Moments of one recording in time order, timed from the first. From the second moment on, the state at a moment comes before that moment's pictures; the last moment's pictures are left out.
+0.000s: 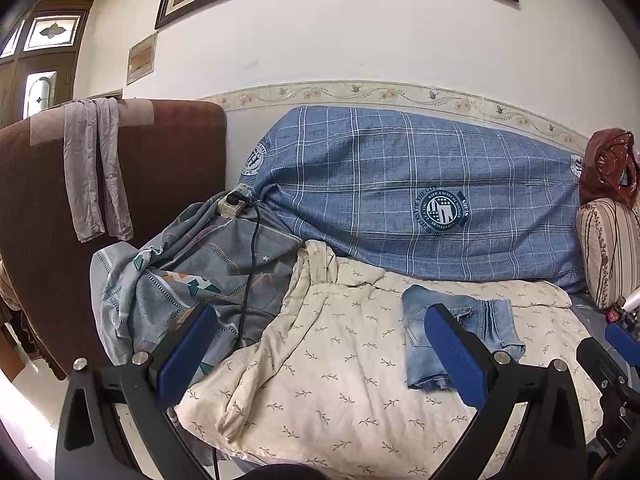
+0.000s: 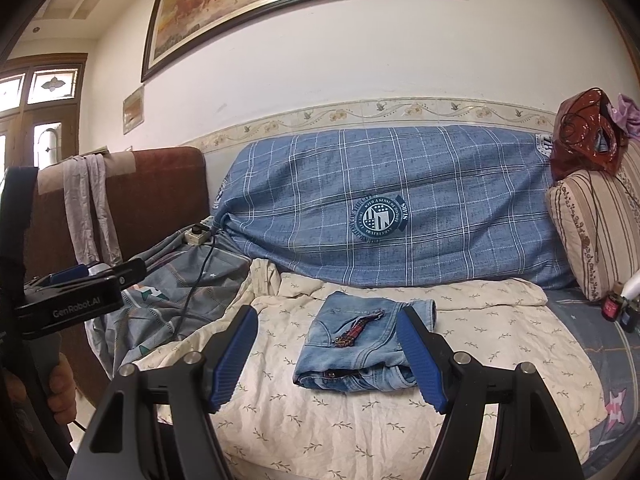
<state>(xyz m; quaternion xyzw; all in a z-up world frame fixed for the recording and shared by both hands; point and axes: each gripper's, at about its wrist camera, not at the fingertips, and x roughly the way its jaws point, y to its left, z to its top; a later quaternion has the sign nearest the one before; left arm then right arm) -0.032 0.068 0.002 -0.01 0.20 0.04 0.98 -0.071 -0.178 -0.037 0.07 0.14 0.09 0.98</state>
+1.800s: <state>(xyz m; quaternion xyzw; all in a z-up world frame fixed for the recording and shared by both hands) 0.023 0.041 -0.078 0.00 0.33 -0.08 0.94 -0.024 -0.233 -0.098 0.08 0.23 0.01 0.97</state>
